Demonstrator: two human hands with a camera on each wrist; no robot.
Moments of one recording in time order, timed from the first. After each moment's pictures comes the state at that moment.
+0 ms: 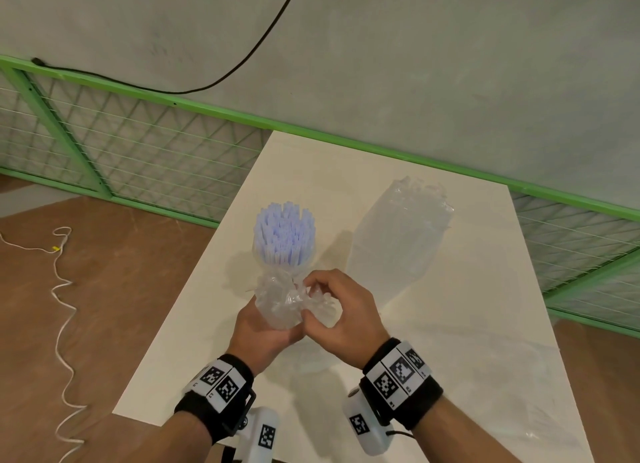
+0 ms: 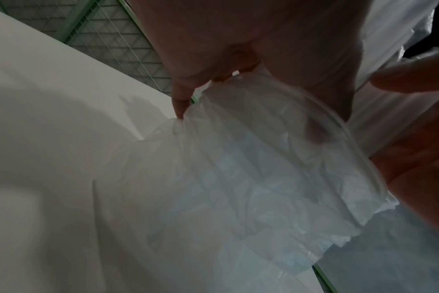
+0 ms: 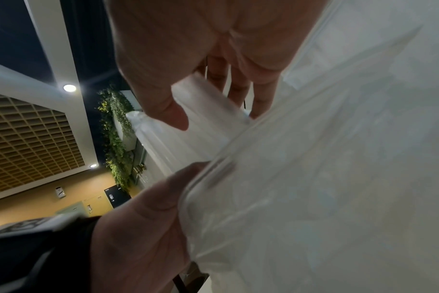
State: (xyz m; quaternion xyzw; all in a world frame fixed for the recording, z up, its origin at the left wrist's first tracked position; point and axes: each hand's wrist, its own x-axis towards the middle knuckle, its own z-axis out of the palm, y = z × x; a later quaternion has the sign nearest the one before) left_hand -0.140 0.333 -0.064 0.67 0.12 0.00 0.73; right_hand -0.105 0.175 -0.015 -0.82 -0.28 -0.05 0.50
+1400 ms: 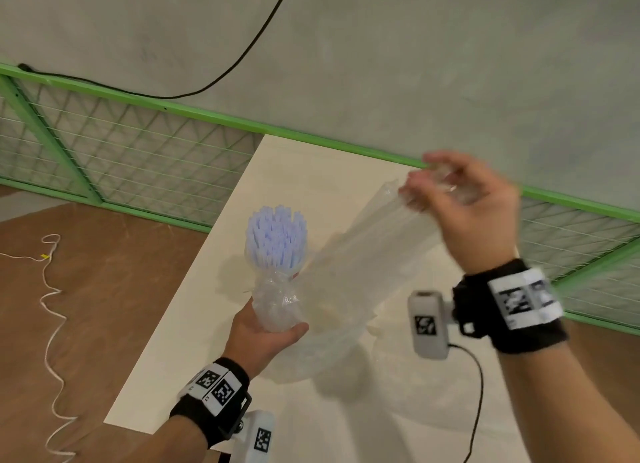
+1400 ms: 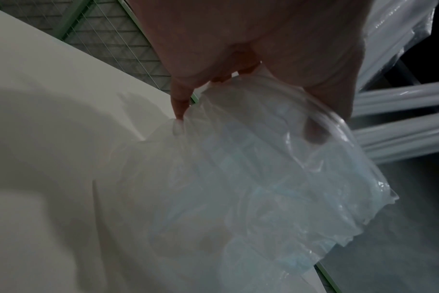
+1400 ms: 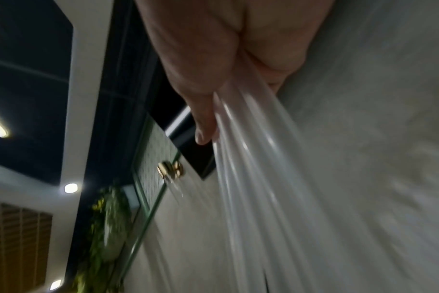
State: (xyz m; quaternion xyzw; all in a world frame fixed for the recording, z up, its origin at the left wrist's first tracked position) left_hand -0.140 0.330 -0.062 0.71 0.13 -0.02 0.70; right_hand -0.030 0.098 0.114 -0.73 -0.17 -0.23 0.62
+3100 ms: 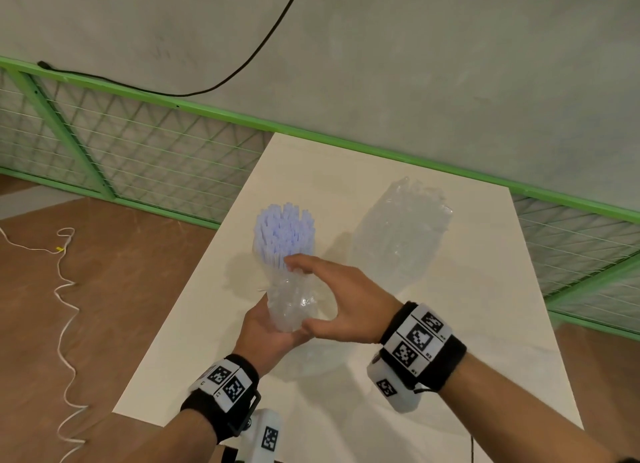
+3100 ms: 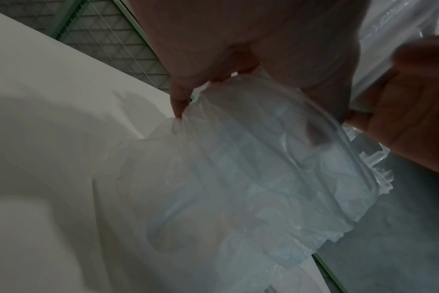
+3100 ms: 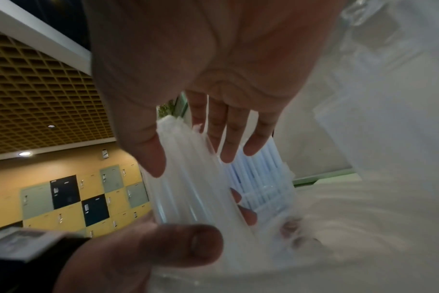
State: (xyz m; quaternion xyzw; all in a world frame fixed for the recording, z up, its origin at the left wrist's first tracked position) left_hand -0.141 0.324 -0.061 0.69 0.13 -0.02 0.71; right_hand -0.070 0.163 0.029 -0.84 -0.40 0.15 0.34
